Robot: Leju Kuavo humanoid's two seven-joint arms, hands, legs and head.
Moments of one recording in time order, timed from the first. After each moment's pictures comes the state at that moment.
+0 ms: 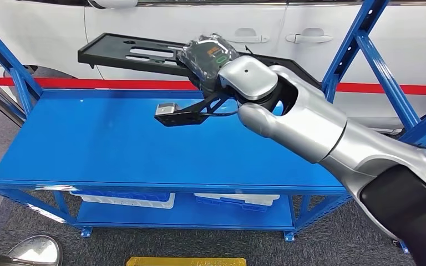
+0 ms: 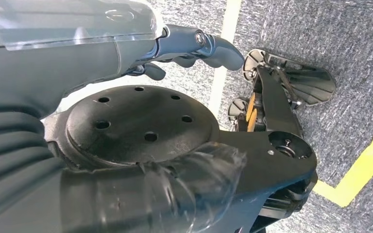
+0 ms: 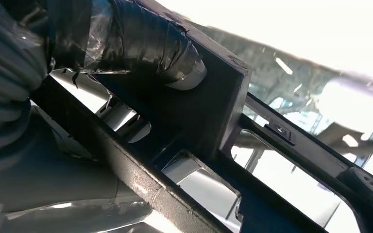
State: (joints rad) left arm -0.05 -0.06 -0.99 -0.15 1.32 0.20 -0.27; right arm -1.42 -0.04 1.01 -1.16 0.77 0.35 0.14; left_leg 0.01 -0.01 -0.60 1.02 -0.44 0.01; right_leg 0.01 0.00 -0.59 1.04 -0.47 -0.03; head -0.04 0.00
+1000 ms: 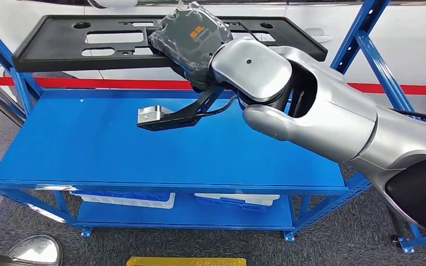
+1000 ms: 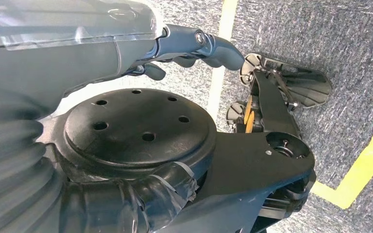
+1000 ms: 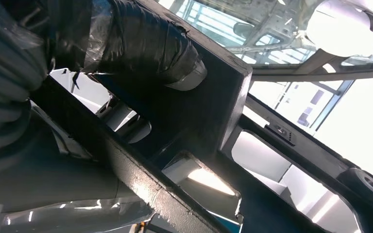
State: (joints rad) left arm -0.06 -0.06 -1.02 -0.15 1.31 0.21 -0.26; right arm -1.53 -0.09 1.05 -1.38 0.78 0.36 0.15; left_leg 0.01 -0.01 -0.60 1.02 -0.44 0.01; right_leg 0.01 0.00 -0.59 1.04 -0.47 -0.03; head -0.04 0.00
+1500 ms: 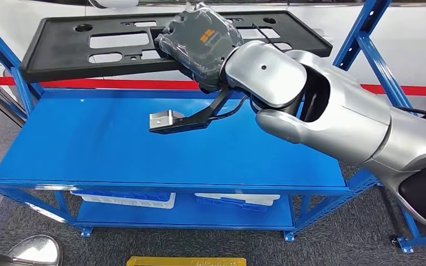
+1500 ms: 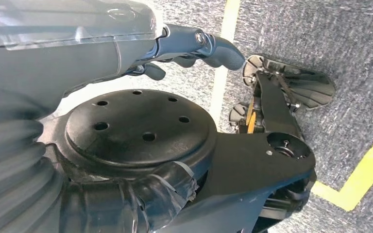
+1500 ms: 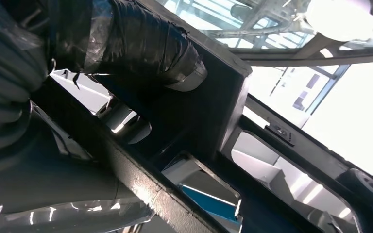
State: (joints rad) left arm -0.06 -0.06 -1.03 -0.15 1.31 0.22 -0.25; right arm -1.53 -0.16 1.07 -1.43 0.81 0.30 0.10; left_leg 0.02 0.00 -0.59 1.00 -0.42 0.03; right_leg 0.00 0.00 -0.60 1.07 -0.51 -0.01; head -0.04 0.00
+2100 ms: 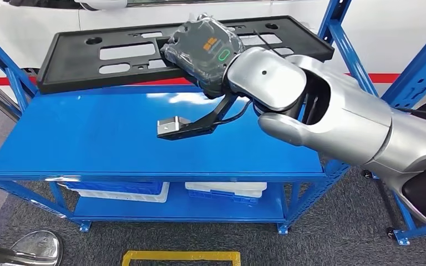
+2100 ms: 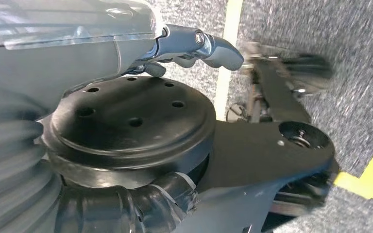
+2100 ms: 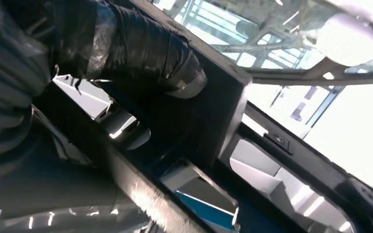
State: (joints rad) left arm -0.07 -0.06 -1.06 -0.15 1.30 0.22 -0.24; right arm -1.52 -0.17 1.10 -1.44 0.80 0.32 0.10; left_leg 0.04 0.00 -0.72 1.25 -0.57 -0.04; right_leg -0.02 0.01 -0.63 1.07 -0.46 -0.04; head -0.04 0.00
